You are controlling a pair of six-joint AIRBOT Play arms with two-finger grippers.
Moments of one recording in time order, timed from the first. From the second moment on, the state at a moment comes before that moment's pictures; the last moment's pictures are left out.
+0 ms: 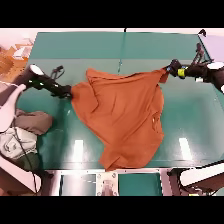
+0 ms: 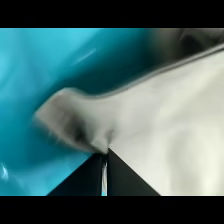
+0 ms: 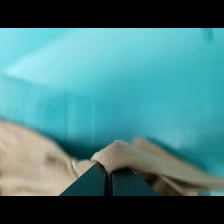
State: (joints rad) left arm 0.08 -1.81 1.47 1.01 -1.24 -1.21; right arm -0.29 -1.69 1.46 -0.60 0.84 1.14
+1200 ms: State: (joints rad) left arm 0.14 -1.68 1.47 1.08 -1.23 -1.46; right arm -0.45 -1.92 1.91 -0.81 1.37 1.46
